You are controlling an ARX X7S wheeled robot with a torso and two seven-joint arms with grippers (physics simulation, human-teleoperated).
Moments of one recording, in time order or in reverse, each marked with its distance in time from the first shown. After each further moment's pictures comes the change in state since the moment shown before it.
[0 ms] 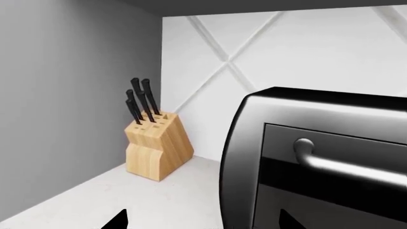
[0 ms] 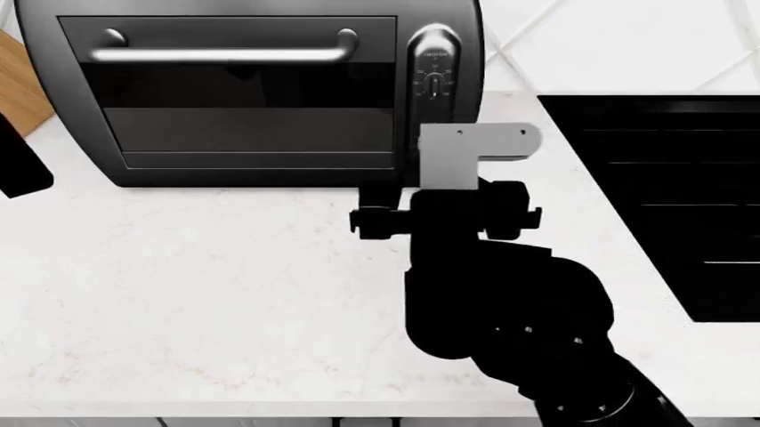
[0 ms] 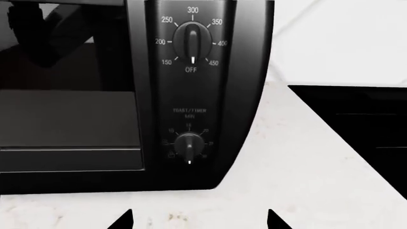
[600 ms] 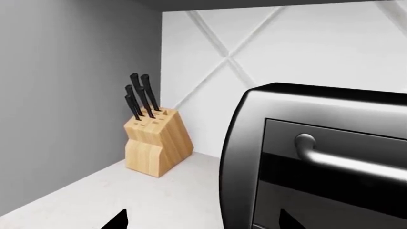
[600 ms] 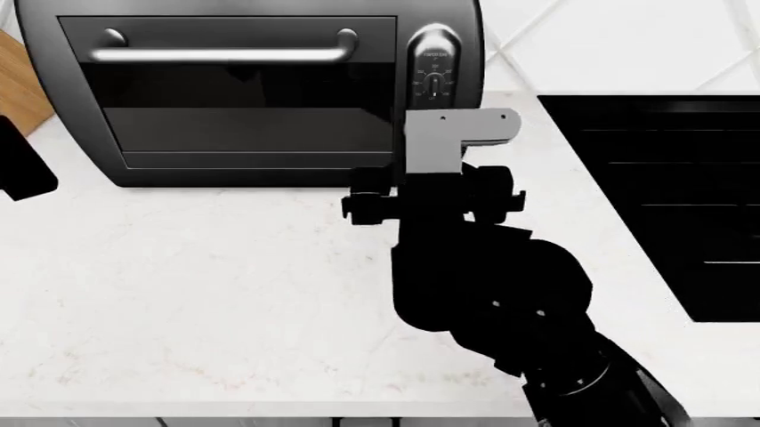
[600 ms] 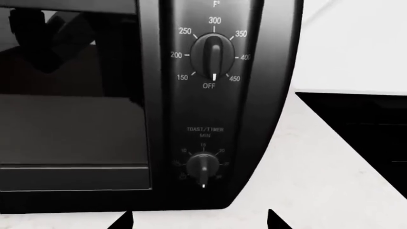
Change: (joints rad) left arm 0.021 -0.004 0.011 -0.005 0.018 0.025 0.014; right arm 0.060 -0.024 -0.060 0.136 -0.076 -0.075 -0.091
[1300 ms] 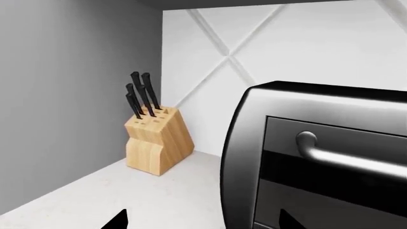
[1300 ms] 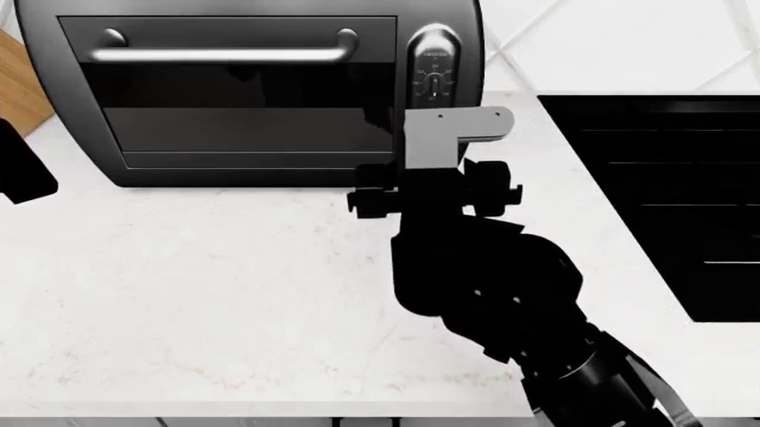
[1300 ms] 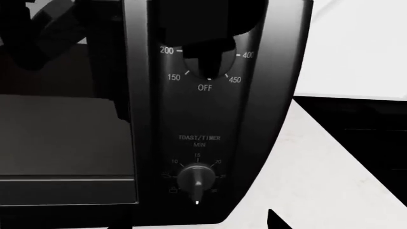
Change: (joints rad) left arm 0.020 -0.014 0.006 0.004 0.001 0.024 0.002; right arm 0.027 0.006 -0.059 0.117 -0.074 -0.086 -0.079
